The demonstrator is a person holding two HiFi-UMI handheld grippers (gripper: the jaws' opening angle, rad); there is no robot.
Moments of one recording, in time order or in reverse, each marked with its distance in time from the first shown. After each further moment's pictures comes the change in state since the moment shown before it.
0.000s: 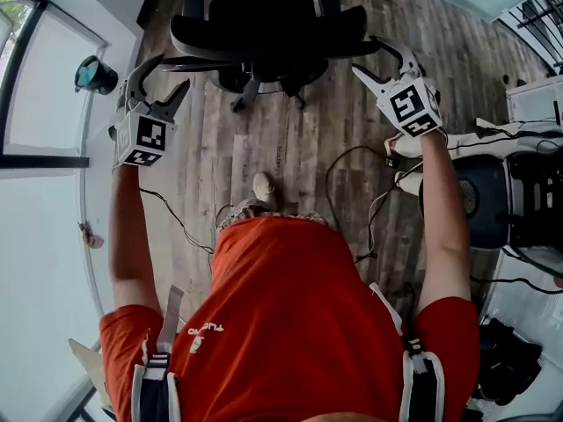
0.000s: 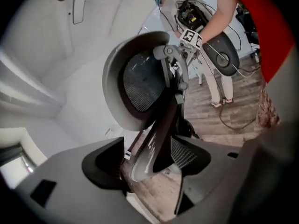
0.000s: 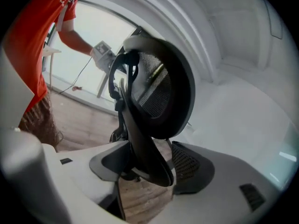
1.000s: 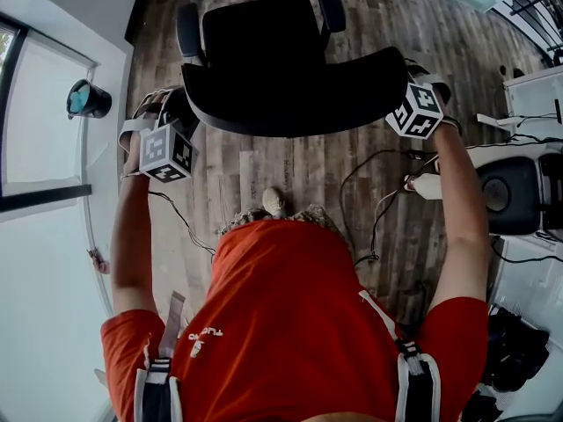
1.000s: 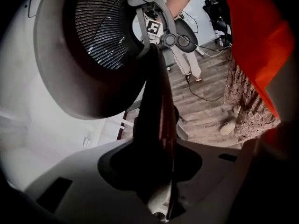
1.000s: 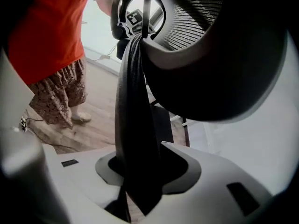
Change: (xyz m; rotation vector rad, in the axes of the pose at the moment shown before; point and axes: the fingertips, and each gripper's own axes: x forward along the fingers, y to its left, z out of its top) left arm 0.086 -0.021 -0.045 0.305 0.088 -0.310; right arm 0.084 0.007 -0.069 -0.327 0.312 0.283
